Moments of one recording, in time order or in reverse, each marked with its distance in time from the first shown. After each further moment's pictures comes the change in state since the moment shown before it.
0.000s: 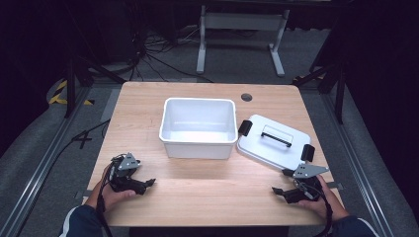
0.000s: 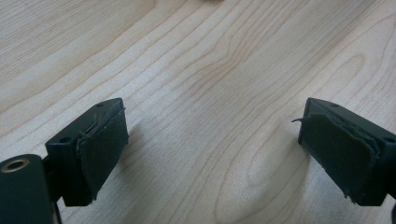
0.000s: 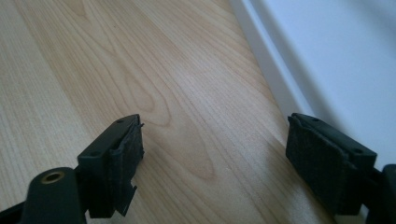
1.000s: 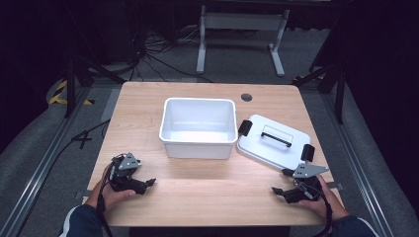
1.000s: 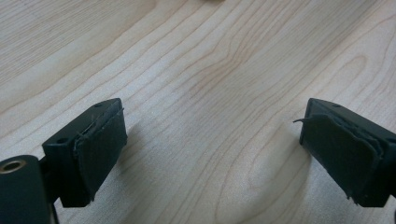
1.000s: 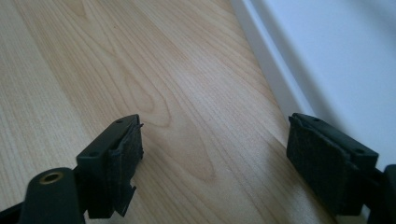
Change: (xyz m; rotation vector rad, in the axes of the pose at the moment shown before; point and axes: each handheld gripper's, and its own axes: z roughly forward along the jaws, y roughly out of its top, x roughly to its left) left arm 0.001 0.001 0.000 0.010 -0.001 0.005; right arm 0.000 0.000 0.001 -0.003 0.000 -0.002
